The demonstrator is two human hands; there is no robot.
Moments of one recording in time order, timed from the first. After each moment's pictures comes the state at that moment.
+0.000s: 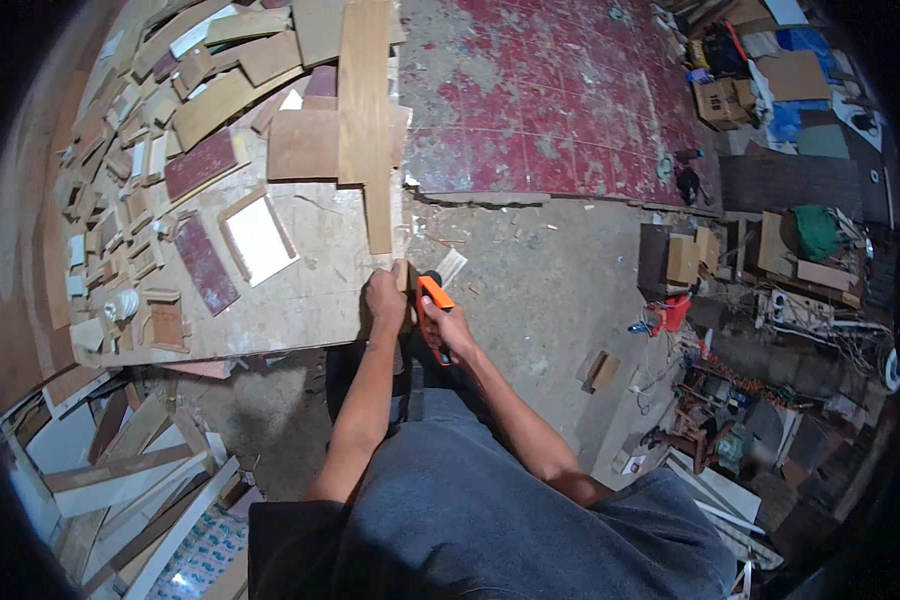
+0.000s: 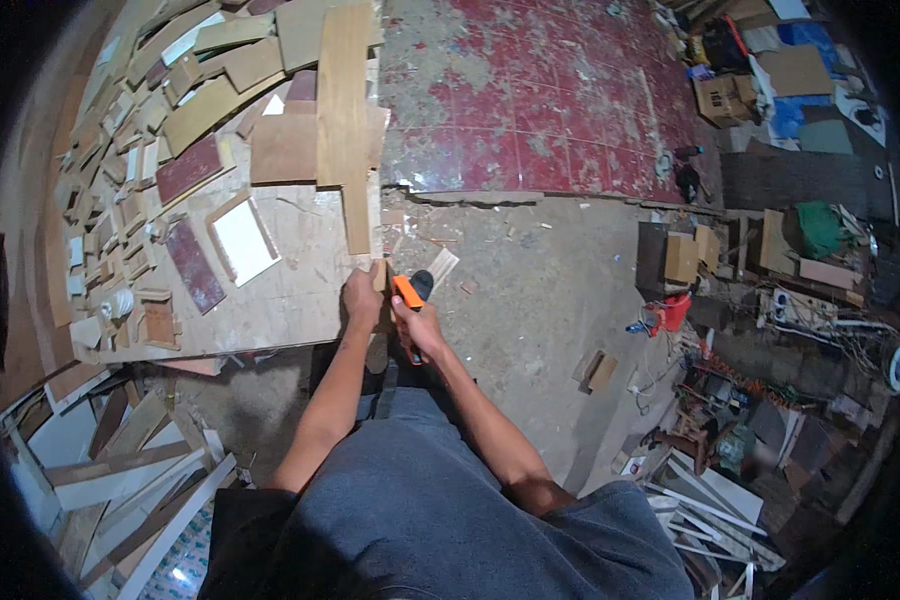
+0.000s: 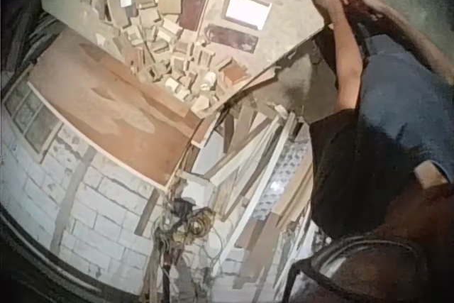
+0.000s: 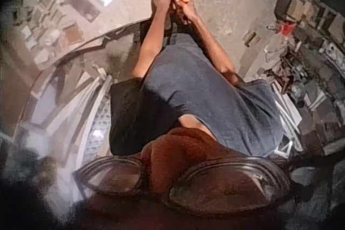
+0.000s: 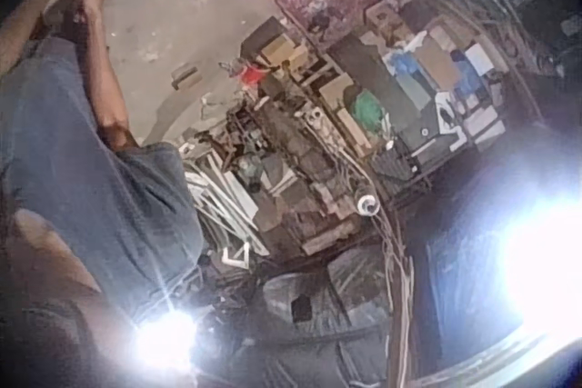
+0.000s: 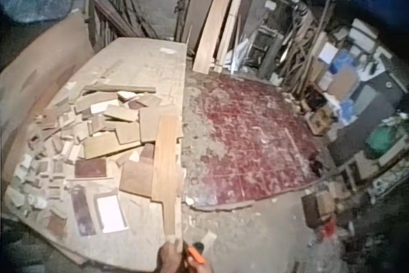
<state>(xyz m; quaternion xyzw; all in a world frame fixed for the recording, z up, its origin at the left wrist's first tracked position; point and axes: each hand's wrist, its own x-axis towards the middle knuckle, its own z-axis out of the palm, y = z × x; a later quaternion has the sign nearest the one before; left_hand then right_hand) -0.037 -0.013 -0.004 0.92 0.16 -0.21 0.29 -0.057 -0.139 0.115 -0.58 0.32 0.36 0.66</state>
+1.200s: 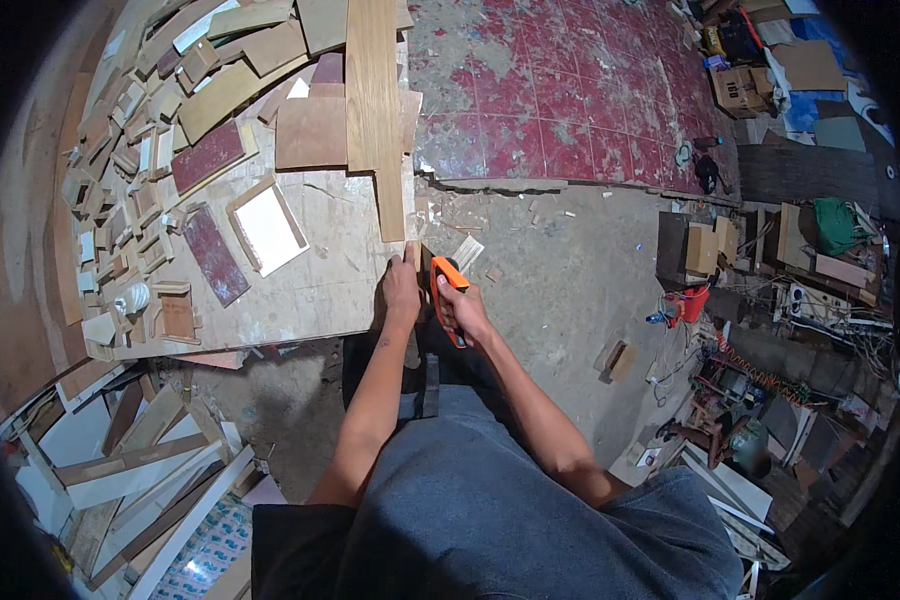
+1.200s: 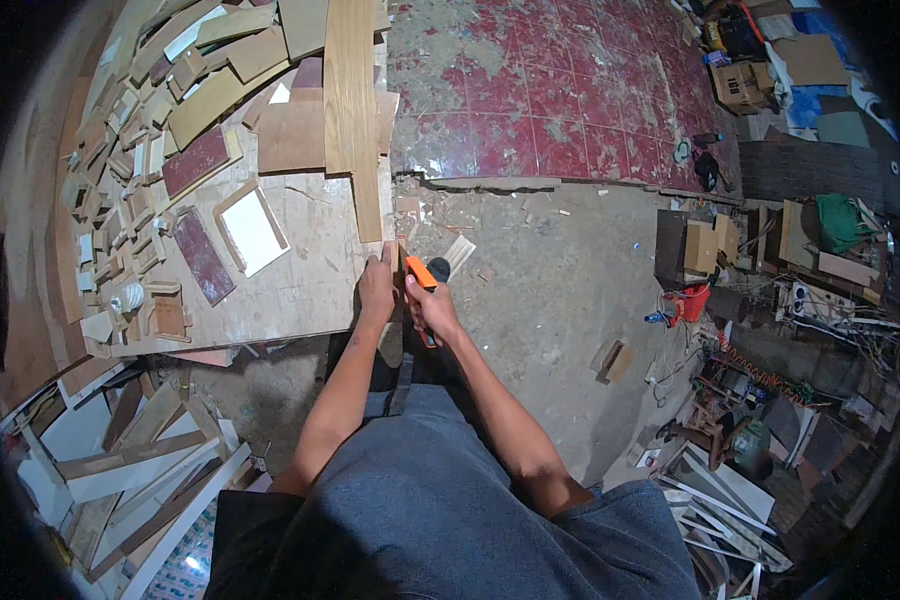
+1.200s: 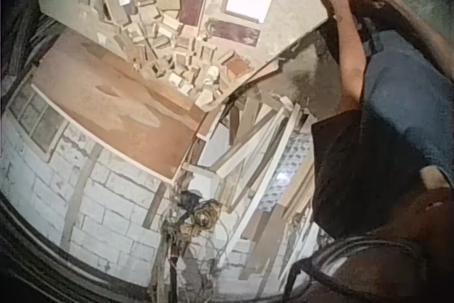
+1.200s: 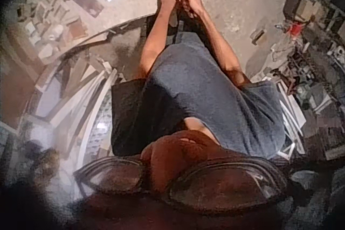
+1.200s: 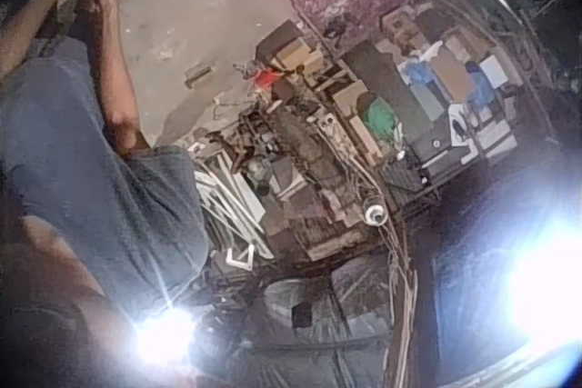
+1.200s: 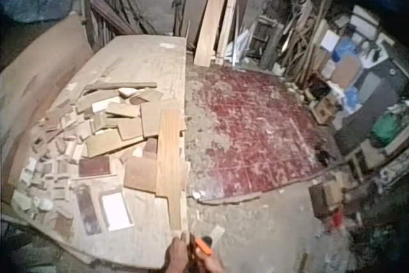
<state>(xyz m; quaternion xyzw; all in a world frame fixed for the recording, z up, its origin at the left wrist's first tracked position) -0.032 -0.015 0.002 0.93 0.13 -0.24 0.24 -0.041 -0.140 0.118 -0.58 0.29 0.35 0.68</state>
